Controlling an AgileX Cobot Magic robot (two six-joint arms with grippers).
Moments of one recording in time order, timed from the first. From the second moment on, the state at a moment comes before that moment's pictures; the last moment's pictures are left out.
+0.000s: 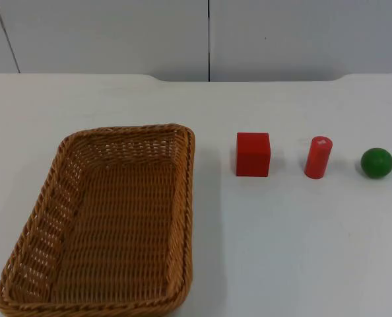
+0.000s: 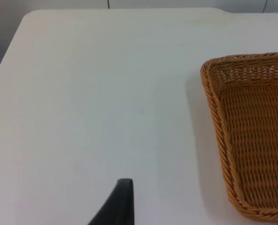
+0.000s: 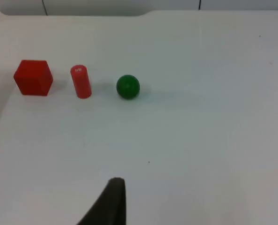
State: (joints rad) right arm 0.02 0.00 -0.52 -0.01 1.09 0.01; left arm 0.04 0.00 -0.50 -0.06 1.09 0.02
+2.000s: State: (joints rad) right arm 0.02 0.99 -0.74 0.03 0.83 -0.04; left arm 0.04 1.42 -0.85 -0.29 0.70 0.18
